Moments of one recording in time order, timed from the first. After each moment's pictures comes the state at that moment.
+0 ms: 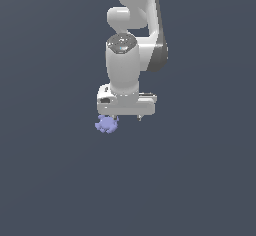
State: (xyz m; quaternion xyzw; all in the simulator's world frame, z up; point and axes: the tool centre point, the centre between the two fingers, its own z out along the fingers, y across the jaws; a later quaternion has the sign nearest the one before) arm 0.016 -0.005 0.184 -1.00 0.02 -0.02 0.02
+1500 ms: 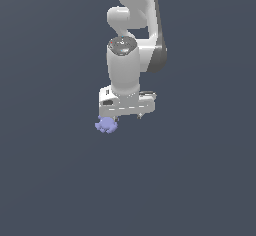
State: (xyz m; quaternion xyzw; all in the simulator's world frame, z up) arm 0.010 -0.002 0.175 -1.00 -0.05 -0.03 0.02
